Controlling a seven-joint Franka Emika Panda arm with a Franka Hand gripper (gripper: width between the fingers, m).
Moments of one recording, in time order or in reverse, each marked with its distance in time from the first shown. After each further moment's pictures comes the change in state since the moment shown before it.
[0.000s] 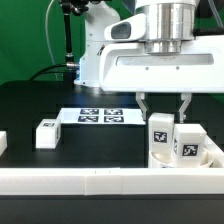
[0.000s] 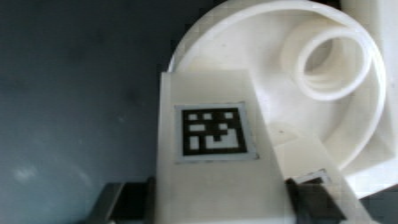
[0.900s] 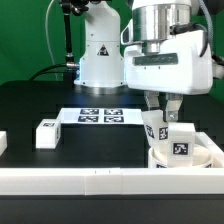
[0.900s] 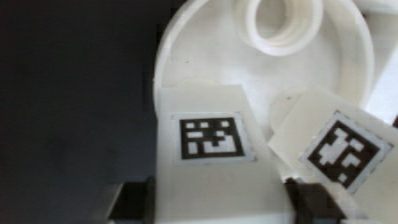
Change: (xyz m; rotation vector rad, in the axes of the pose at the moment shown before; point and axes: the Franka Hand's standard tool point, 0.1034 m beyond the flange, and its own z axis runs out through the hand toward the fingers) arm -0.007 0.004 -0.001 0.018 -0.027 0.785
